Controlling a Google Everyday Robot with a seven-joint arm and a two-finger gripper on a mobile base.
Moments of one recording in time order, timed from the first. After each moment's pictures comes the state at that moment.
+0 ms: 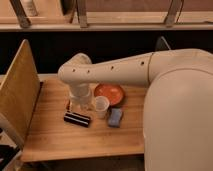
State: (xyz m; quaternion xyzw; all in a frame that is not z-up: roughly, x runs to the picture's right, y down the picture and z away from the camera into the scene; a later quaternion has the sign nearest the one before) arm -0.108 0.103 0.703 -0.26 0.23 0.64 0.68
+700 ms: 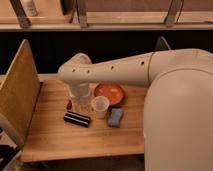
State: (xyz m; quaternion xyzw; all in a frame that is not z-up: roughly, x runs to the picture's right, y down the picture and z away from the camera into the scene) arm -0.108 0.102 0.702 -0.26 0.23 0.64 0.68
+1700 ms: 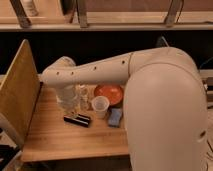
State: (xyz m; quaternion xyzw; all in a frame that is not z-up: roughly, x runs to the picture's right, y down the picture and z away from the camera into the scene) arm -0.170 0.125 0.702 -0.30 0.23 0.56 0.73
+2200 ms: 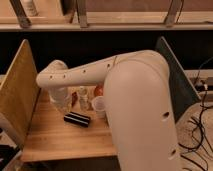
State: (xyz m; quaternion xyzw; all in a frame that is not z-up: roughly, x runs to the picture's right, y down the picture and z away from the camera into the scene) arm -0.212 0.114 0.753 -0.30 0.17 0.53 0.78
